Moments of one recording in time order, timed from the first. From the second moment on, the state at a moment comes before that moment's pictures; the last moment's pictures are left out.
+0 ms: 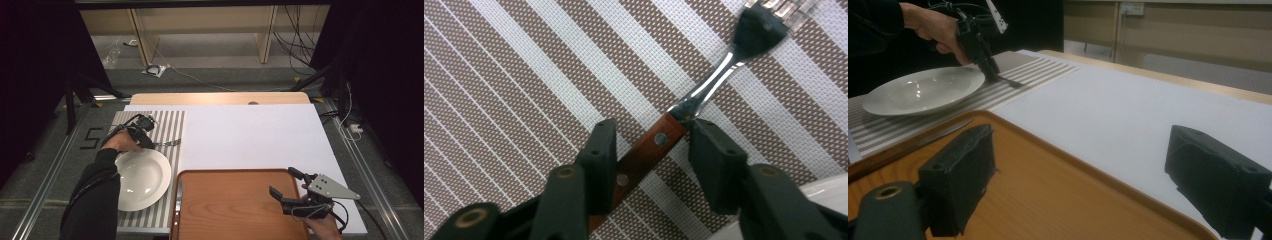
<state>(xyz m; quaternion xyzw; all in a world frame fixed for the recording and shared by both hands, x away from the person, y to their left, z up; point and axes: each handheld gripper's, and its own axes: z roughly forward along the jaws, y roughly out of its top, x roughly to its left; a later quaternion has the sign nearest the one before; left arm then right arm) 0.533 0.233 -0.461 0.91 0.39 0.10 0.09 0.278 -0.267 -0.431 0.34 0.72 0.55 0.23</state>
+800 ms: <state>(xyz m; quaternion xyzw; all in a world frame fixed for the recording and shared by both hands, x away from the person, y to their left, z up) 0.527 0.234 -0.460 0.92 0.36 0.11 0.10 0.277 -0.267 -0.431 0.34 0.73 0.55 0.23</state>
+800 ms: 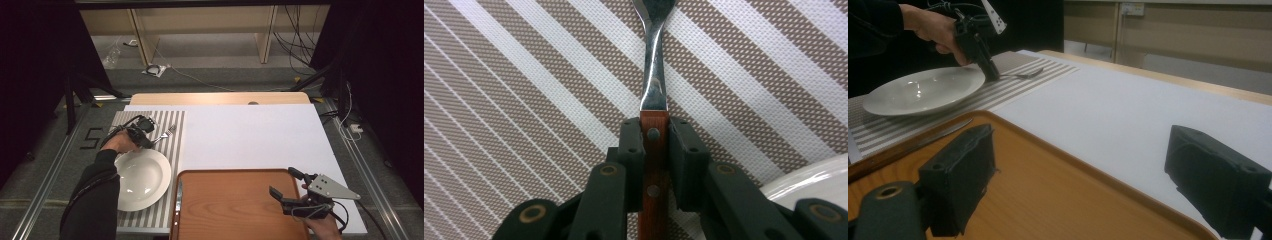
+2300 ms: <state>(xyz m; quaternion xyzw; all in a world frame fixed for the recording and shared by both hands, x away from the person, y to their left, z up) 0.470 0.228 -0.393 0.89 0.40 0.16 0.17 0.277 -0.266 -0.431 0.34 0.72 0.55 0.23</state>
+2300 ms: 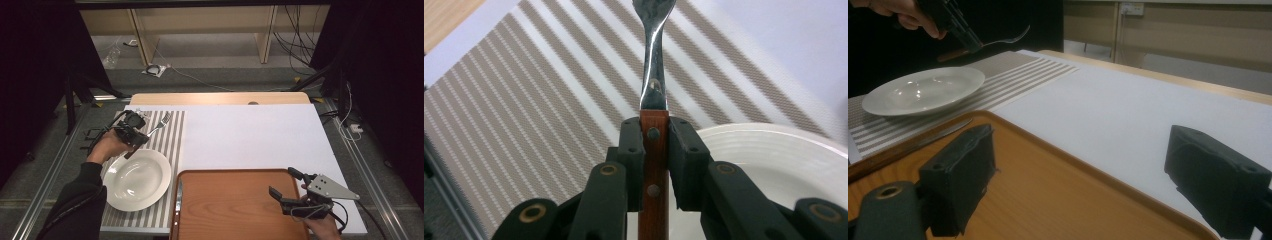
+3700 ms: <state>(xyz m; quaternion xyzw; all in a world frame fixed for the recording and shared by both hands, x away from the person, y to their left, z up) 0.366 0.138 -0.394 0.90 0.32 0.13 0.25 0.275 -0.265 -0.430 0.34 0.73 0.55 0.23</state>
